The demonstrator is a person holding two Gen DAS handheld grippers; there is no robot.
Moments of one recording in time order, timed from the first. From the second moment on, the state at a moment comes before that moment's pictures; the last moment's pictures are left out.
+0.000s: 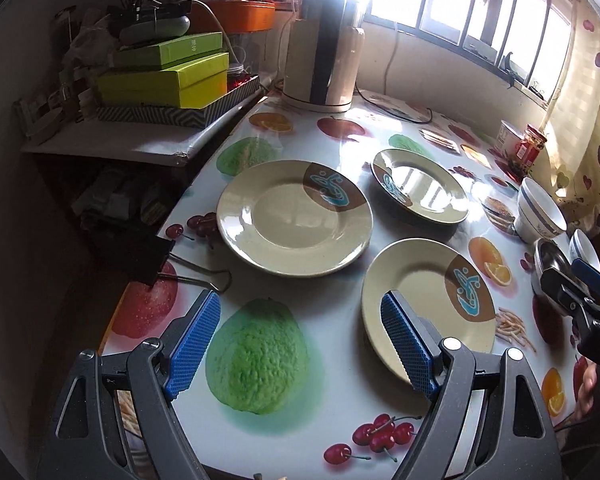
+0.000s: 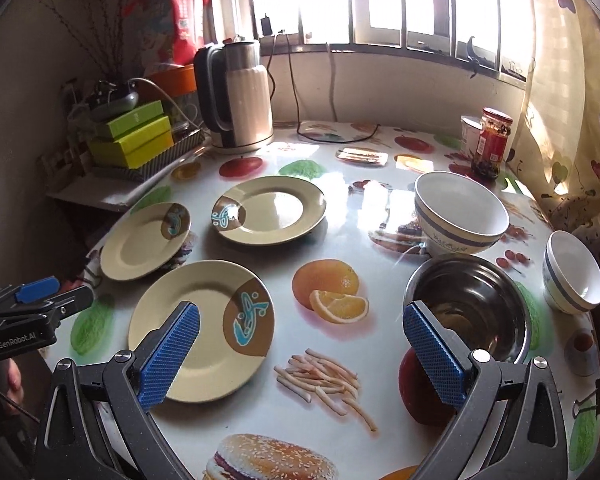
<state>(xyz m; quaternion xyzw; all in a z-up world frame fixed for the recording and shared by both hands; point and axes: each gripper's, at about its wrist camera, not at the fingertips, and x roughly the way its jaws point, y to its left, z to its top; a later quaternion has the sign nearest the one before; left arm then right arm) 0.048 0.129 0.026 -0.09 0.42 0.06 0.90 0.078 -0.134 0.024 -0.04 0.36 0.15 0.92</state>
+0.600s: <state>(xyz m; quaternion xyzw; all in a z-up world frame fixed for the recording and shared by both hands) 0.104 0.198 0.010 -0.16 0.44 0.08 0.88 0.166 -0.044 0.002 0.00 0.44 0.25 0.86</state>
